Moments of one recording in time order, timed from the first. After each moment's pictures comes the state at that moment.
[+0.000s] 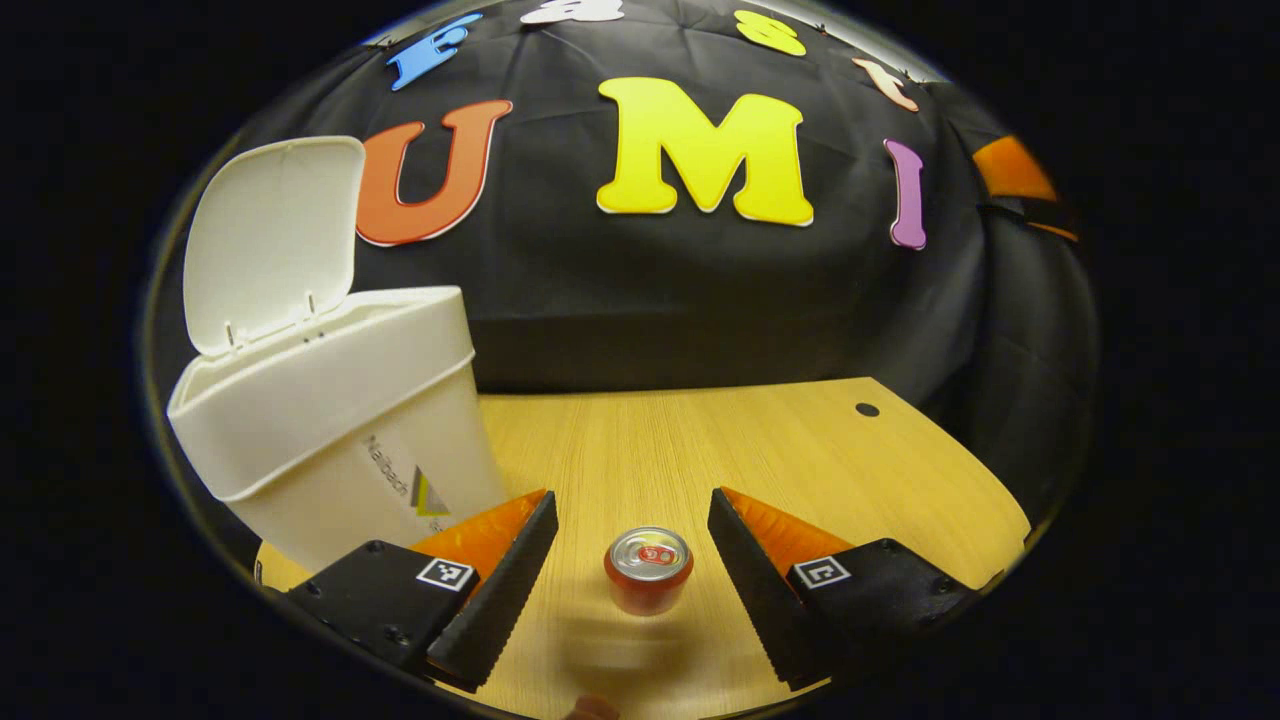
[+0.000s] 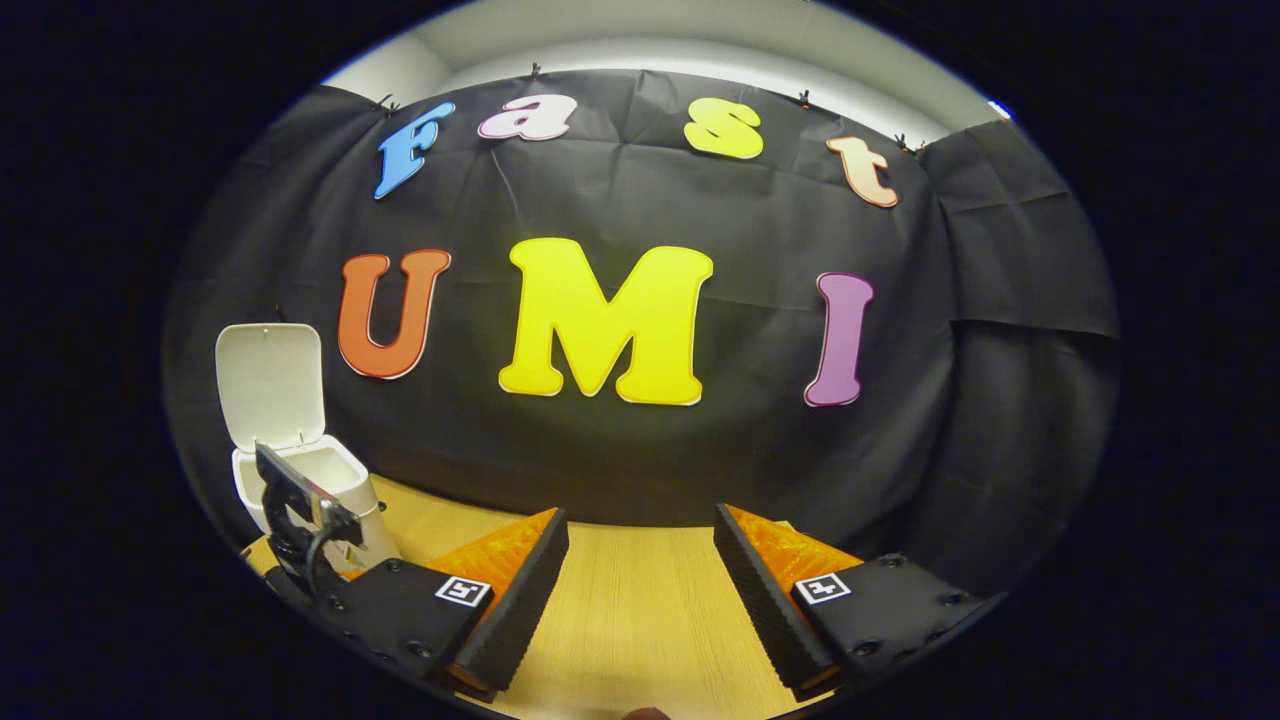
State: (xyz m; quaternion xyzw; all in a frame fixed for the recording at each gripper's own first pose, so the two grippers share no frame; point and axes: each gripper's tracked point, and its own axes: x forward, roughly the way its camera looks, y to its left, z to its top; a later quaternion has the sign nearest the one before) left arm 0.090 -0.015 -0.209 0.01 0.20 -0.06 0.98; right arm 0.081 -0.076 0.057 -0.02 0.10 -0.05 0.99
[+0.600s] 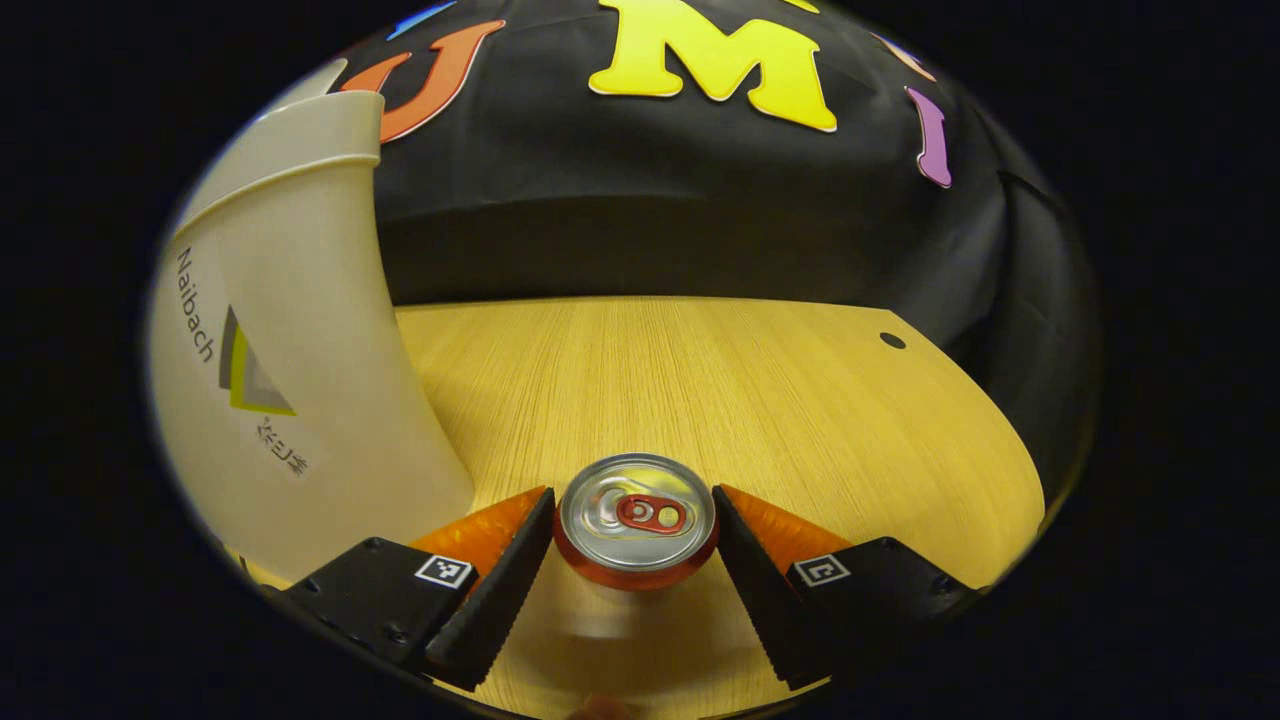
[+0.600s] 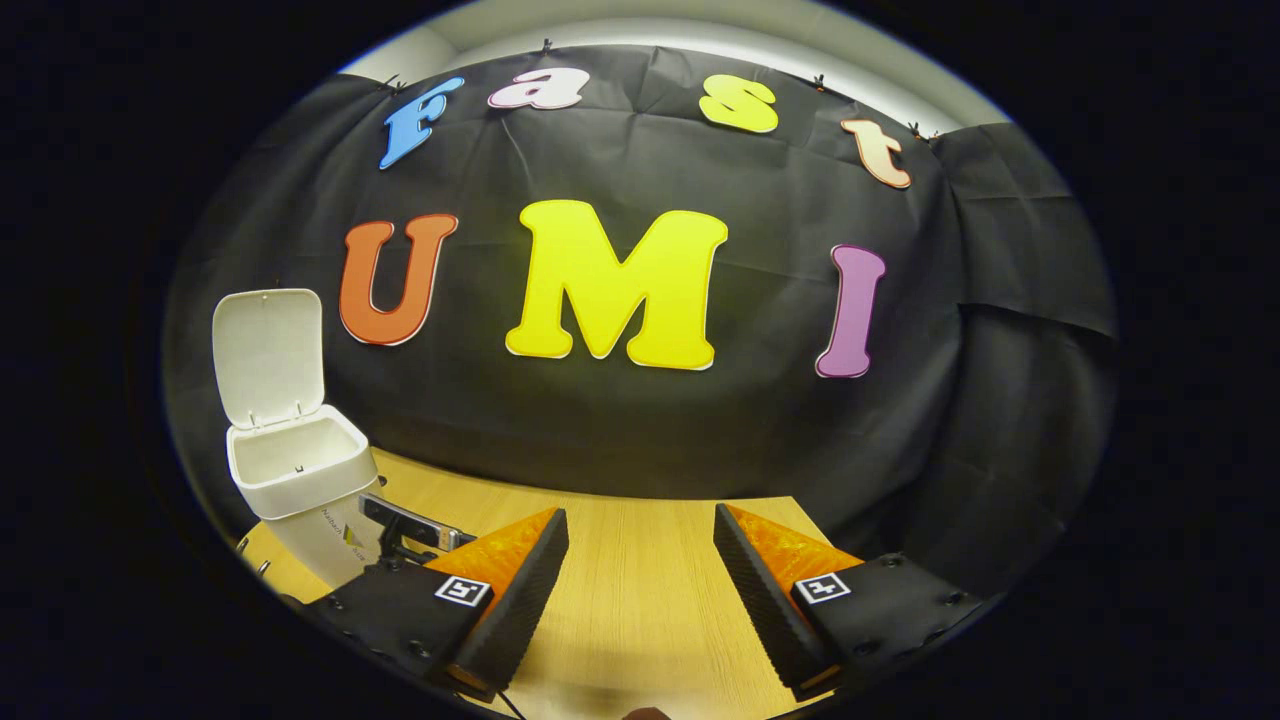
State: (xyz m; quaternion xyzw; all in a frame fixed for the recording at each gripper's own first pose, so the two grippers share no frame) left arm 0.110 -0.024 -0.304 0.01 0.29 -0.07 0.95; right arm 0.082 -0.057 0.029 -0.03 0.14 -0.05 0.99
